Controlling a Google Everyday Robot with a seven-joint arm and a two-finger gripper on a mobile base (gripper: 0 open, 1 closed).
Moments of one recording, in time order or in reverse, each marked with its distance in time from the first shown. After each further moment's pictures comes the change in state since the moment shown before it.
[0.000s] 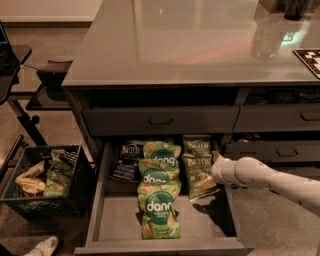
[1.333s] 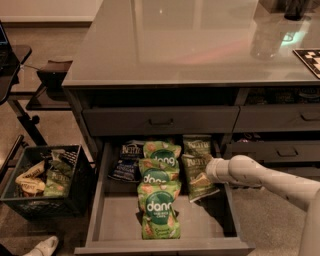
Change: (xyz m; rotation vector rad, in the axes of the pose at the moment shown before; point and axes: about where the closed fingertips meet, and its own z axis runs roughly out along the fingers) arm 0.002 0.007 0.037 -0.065 -0.012 -0.006
